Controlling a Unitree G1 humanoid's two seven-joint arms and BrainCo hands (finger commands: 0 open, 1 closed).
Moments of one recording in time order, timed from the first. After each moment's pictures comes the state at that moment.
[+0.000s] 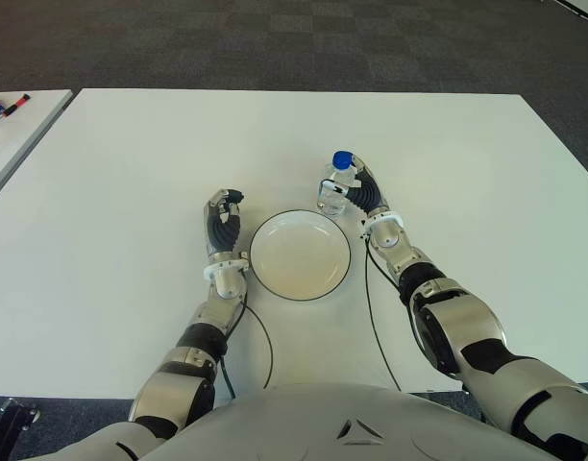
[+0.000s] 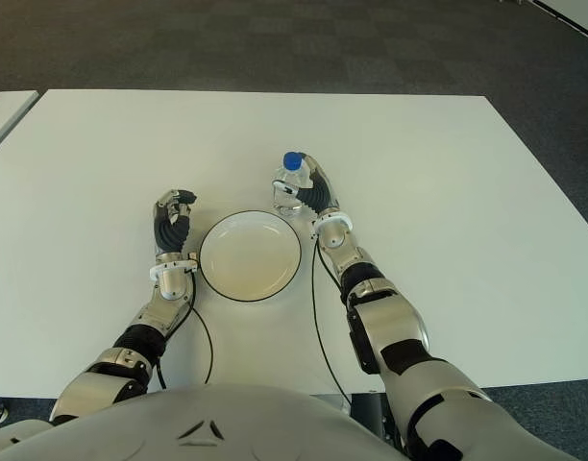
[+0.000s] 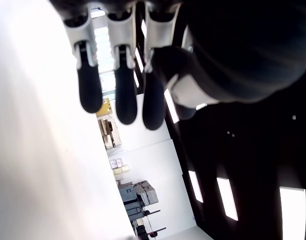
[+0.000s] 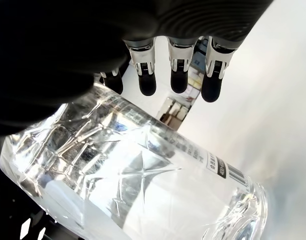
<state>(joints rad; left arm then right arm) -0.18 0.02 -0.05 0.83 0.31 -0.67 0.64 -0.63 -0.13 0.17 1.19 -0.35 -0.52 -0.28</state>
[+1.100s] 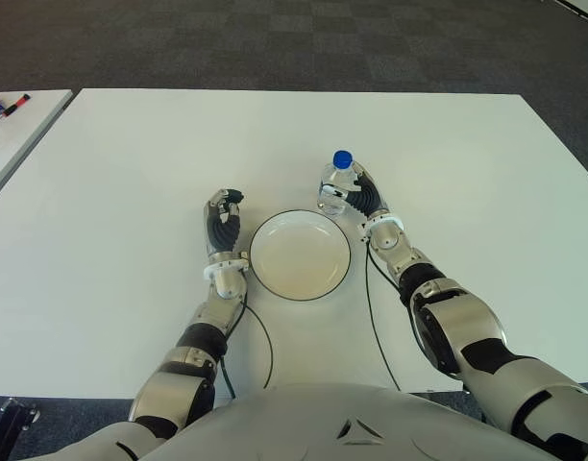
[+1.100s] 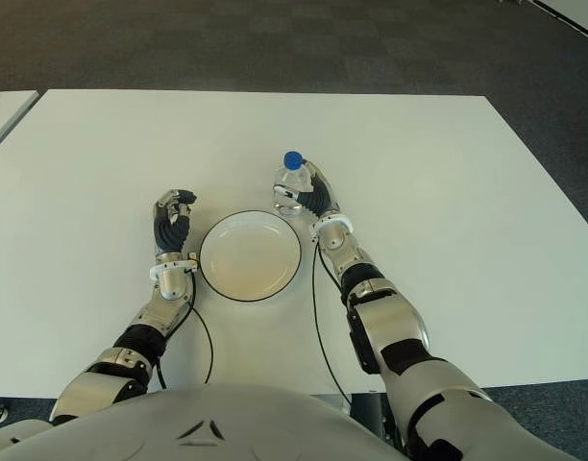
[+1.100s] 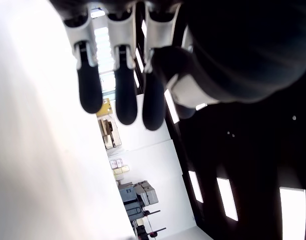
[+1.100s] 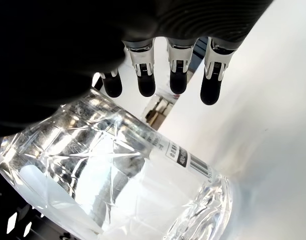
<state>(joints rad) -0.18 0.02 -0.05 0.83 0.31 -0.67 0.64 -0.64 -0.14 0.18 1.21 -0.36 -0.48 -0.28</state>
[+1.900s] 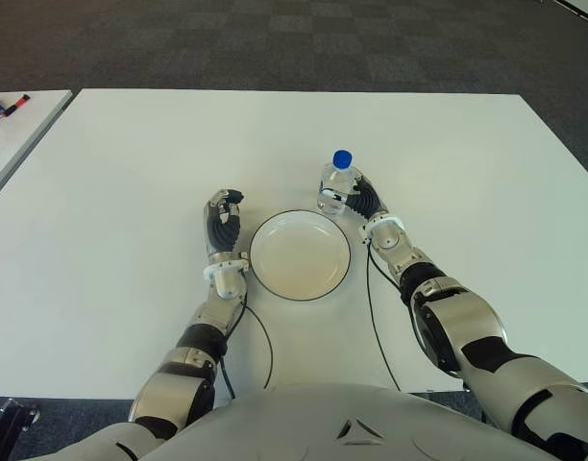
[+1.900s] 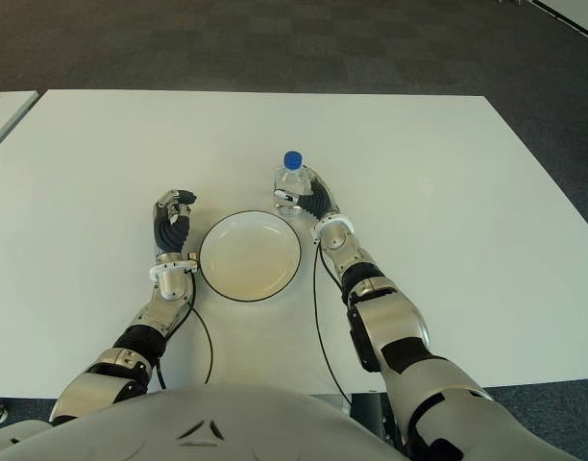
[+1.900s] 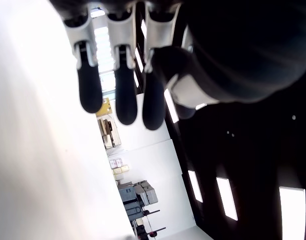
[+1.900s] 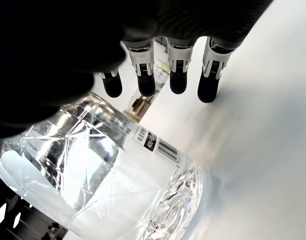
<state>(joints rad) -0.18 0.02 -0.06 0.82 0.31 -0.67 0.64 -0.65 -0.14 0.18 1.24 -0.35 -0.43 -0.22</state>
